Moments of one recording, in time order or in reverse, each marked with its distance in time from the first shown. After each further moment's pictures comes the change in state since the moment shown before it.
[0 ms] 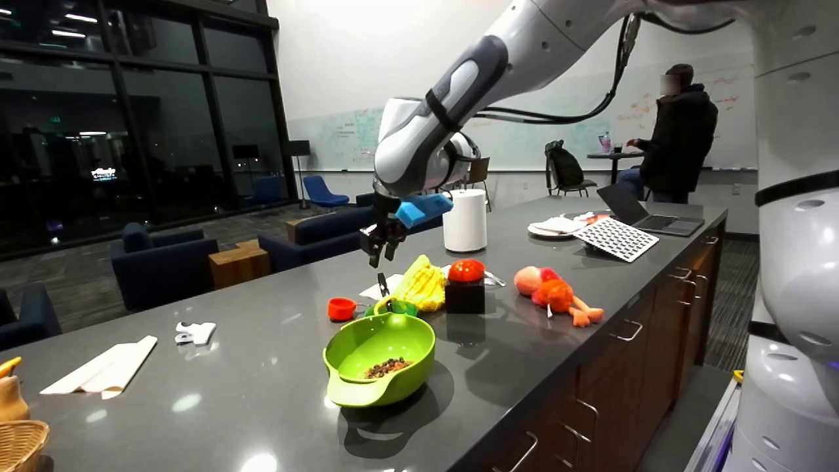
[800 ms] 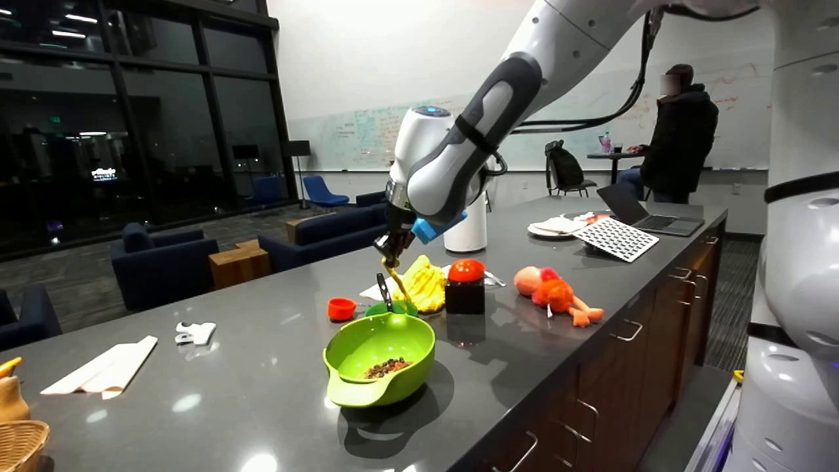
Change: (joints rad) arm 0.036 -0.064 -0.060 -0.170 -0.205 0.223 0.132
